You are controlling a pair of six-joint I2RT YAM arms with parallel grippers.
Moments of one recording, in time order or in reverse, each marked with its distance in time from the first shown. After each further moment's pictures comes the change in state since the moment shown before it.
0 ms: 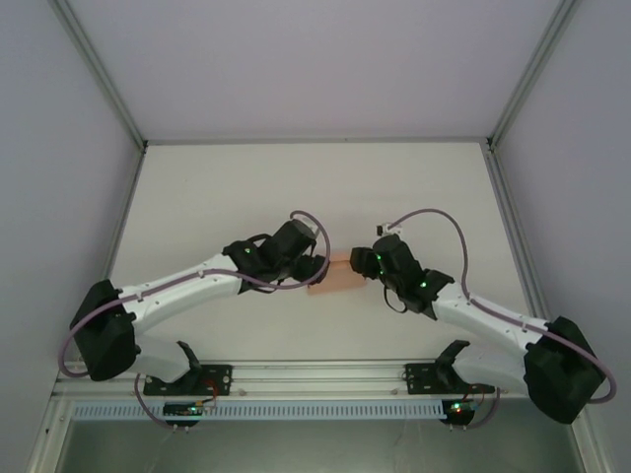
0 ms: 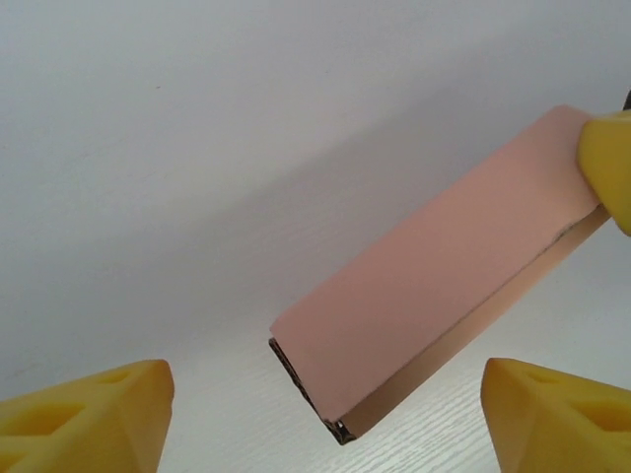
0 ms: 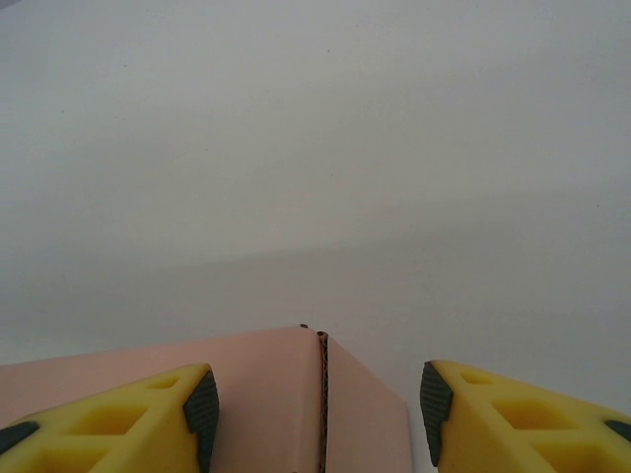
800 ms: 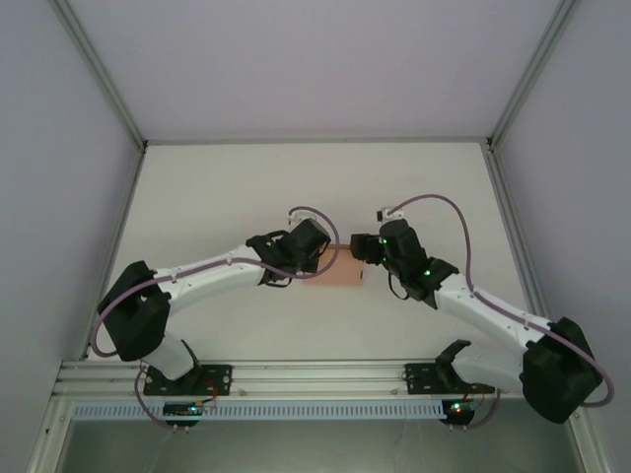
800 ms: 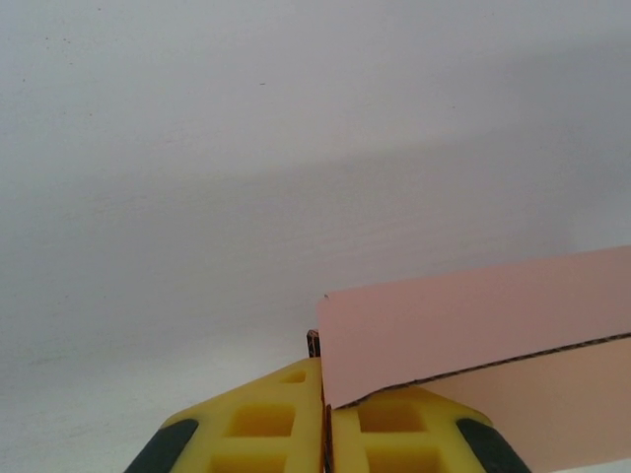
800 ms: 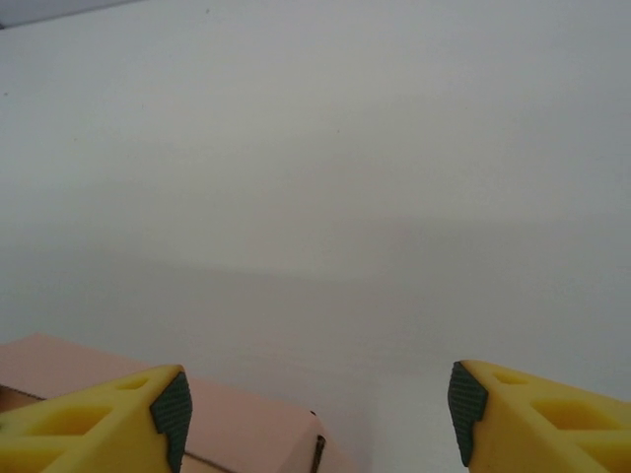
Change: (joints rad) left arm -0.006 0.172 0.053 0.013 -0.184 -0.195; right arm -0.078 0.051 0.107 0.003 -0.042 -0.187
